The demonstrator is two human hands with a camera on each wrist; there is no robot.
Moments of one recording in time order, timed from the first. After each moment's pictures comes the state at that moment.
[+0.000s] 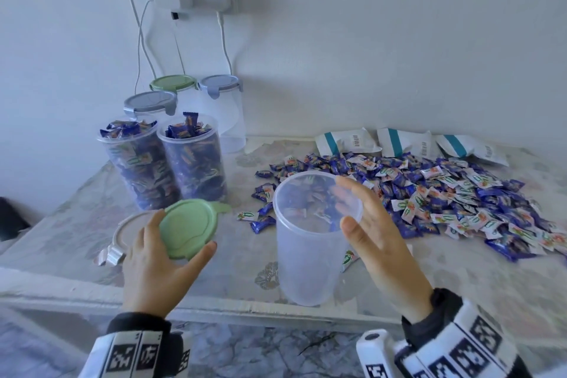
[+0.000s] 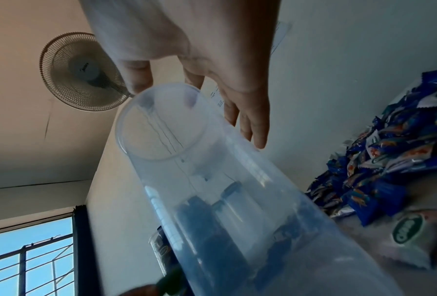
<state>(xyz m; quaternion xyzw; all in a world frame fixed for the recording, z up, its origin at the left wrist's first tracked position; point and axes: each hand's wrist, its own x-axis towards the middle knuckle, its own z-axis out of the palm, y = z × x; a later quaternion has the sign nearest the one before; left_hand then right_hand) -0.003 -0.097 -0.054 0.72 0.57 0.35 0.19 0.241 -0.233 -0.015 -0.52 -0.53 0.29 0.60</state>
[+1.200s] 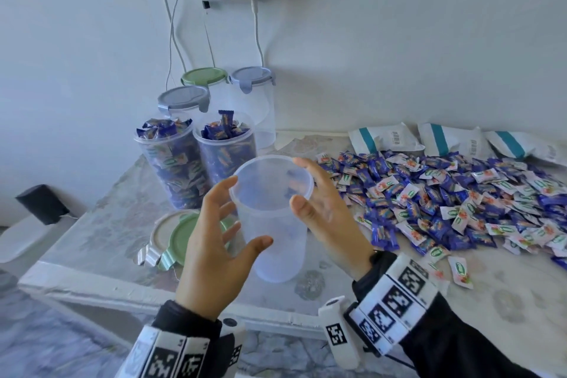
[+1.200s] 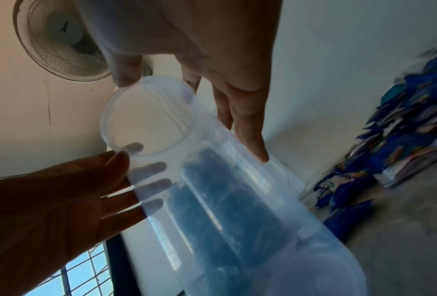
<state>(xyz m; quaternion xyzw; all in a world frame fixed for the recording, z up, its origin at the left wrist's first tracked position) 0.013 -0.089 -0.026 0.74 0.32 0.47 0.37 0.184 -0.127 -0.021 -0.48 -0.53 0.37 0.60</state>
